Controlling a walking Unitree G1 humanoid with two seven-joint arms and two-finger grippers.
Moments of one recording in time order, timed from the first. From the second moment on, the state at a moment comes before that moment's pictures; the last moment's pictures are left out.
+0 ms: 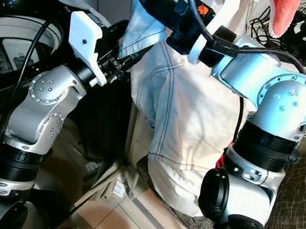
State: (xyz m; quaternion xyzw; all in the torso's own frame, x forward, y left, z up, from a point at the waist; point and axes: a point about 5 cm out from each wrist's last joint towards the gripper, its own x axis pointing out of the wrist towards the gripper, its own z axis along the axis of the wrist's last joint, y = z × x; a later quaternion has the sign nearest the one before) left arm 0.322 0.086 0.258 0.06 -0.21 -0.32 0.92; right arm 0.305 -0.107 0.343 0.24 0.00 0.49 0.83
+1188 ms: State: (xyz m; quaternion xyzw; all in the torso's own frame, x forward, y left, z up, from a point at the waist) left arm 0.323 0.090 0.254 0.06 -0.20 -0.32 0.92; right arm 0.303 -0.104 0.338 0.25 0.01 0.49 0.84
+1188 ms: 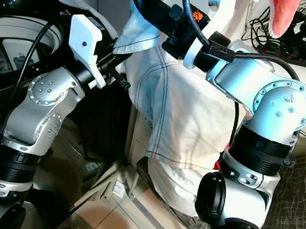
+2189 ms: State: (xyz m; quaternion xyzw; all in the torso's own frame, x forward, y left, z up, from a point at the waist) left arm 0.363 0.233 0.472 0.34 -0.39 0.29 0.81; right arm 0.261 -0.098 0.328 0.15 -0.05 0.54 0.83
